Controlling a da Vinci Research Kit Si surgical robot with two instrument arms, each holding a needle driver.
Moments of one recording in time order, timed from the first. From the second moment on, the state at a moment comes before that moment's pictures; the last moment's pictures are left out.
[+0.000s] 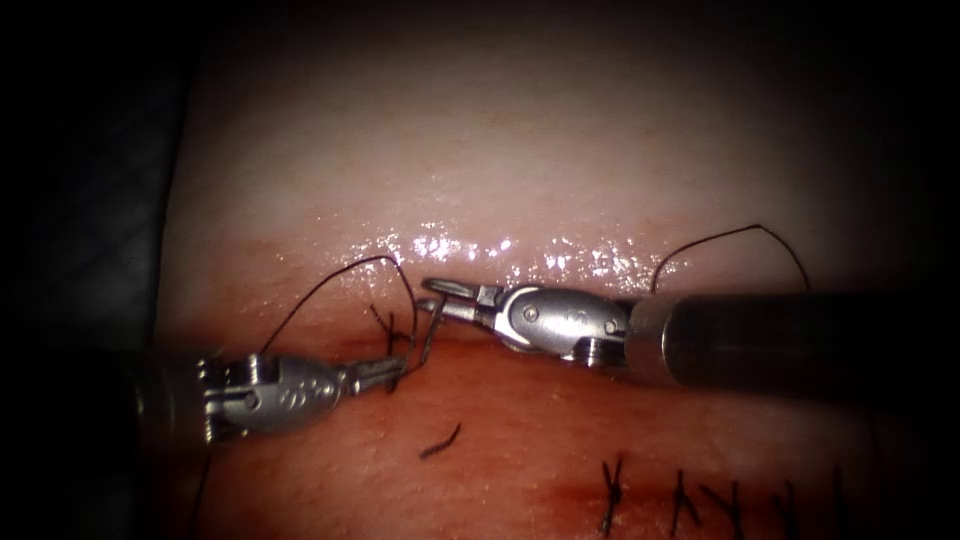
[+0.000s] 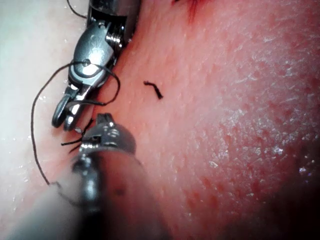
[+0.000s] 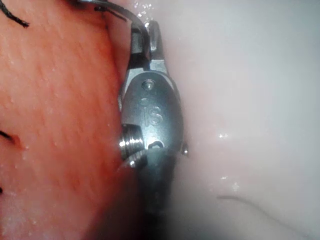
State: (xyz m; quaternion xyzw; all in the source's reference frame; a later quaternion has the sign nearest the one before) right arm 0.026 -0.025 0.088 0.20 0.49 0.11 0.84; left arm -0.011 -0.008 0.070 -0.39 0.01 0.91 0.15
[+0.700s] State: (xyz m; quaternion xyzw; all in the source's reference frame) right arm 0.024 -0.028 0.091 0.27 0.41 0.10 0.87; left arm -0.010 -0.008 0.070 -0.40 0.01 0.91 0.15
